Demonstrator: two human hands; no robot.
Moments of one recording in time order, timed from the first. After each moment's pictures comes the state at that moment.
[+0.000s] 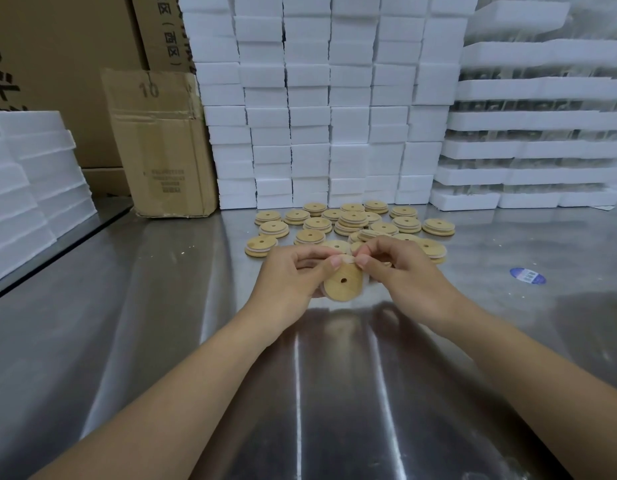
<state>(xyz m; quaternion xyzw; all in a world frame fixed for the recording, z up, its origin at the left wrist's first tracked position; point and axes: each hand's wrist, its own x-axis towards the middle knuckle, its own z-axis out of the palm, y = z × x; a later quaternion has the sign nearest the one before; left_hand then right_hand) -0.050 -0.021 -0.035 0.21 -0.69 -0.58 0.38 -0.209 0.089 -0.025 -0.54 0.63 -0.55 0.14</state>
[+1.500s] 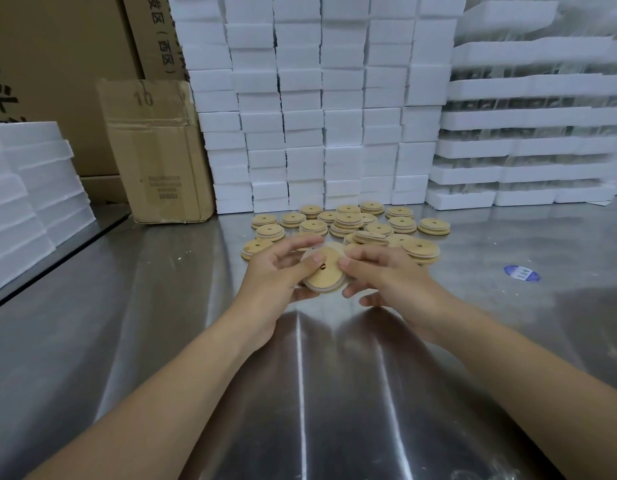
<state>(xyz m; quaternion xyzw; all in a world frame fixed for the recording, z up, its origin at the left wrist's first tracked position) -0.043 -0.028 -0.035 0.19 -0.64 -0.64 0.38 -0.195 0.099 -0.017 -0.44 0.63 -0.56 0.32</state>
